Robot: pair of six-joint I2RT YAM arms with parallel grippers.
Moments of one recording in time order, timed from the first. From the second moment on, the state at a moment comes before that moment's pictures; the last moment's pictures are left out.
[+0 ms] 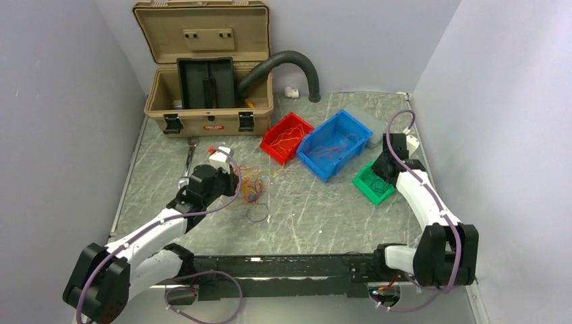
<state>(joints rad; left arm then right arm) -0.48 1.00 0.39 0.19 0.01 -0.24 0.02 1.21 0.81 -0.48 0.23 0.61</state>
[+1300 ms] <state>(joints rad) -0.48 0.91 0.36 0.23 0.07 -0.23 0.72 1.44 0.93 -0.12 0.04 0.64</state>
